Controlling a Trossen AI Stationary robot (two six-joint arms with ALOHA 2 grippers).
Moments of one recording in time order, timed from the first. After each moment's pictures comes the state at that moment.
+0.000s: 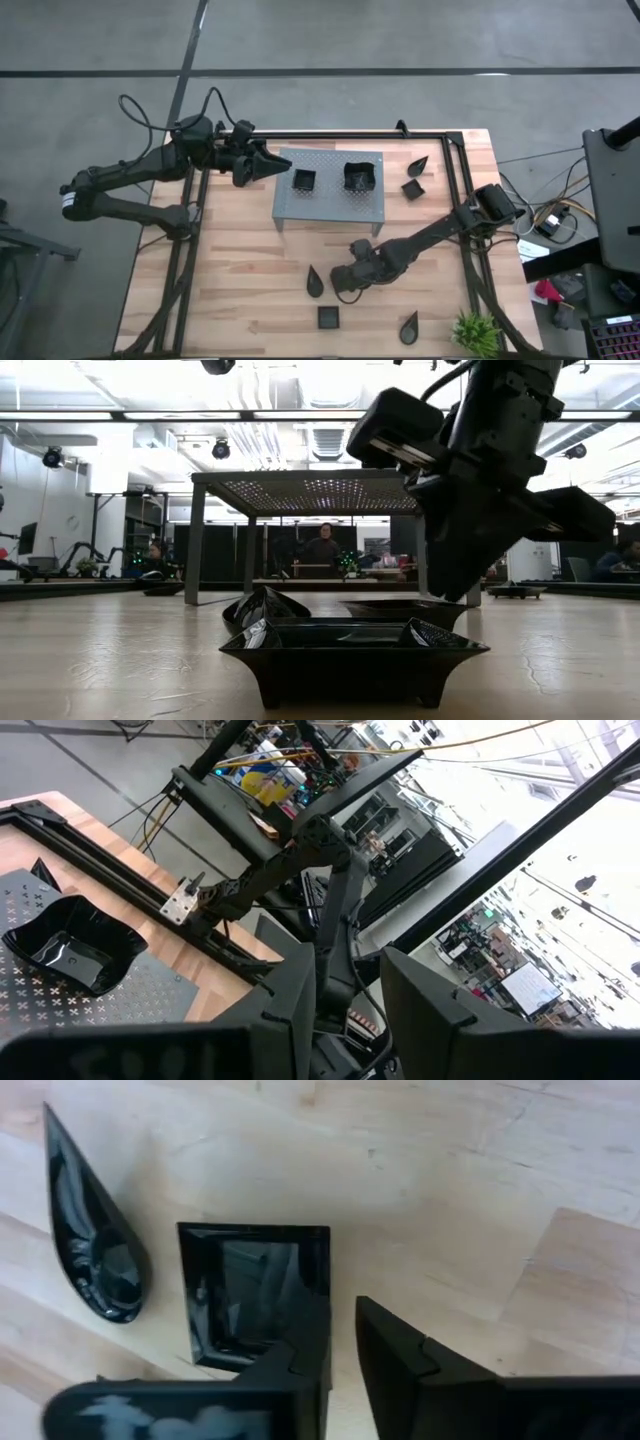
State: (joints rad) left arm 0.27 0.99 1.09 -0.06 0.39 -0.76; right arm 0.40 1.90 1.20 -0.54 0.13 1.71
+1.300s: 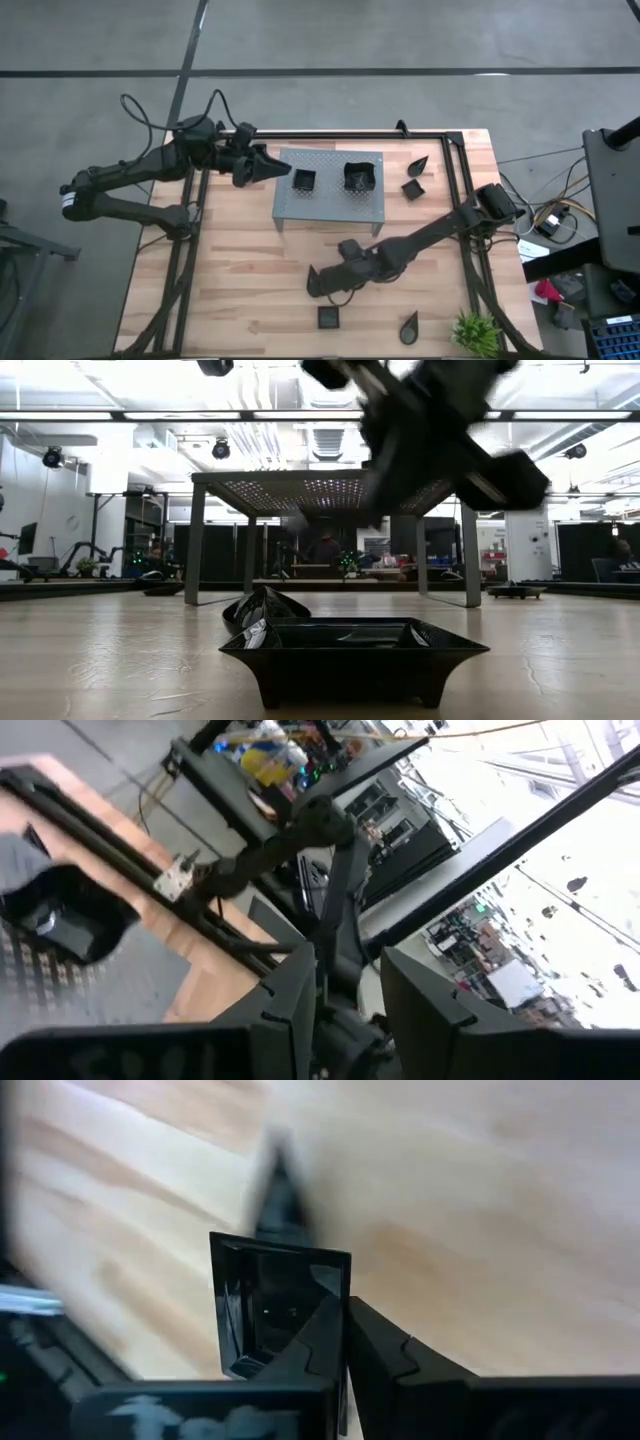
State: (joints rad) left arm 0.27 0.99 1.09 -0.09 0.42 -0.81; right arm 0.40 1.89 1.30 -0.41 0.18 1.63
